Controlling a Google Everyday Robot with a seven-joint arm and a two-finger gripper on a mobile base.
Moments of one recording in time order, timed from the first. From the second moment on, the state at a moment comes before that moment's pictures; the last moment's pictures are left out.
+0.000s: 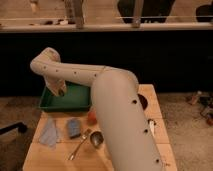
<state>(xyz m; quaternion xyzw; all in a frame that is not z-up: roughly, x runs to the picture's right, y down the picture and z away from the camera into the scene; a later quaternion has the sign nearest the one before) -0.260 0.015 0.820 -0.10 -0.25 -0.85 0.46</state>
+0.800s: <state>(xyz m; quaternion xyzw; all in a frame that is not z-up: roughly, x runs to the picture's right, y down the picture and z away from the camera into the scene) -0.253 0.059 0.761 -0.07 -0.32 -0.89 0.33</state>
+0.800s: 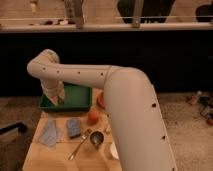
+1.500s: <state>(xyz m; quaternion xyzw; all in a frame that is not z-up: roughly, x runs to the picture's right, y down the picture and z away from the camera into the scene) -0.231 0.091 0.734 -0.08 -0.33 -0.90 0.28</state>
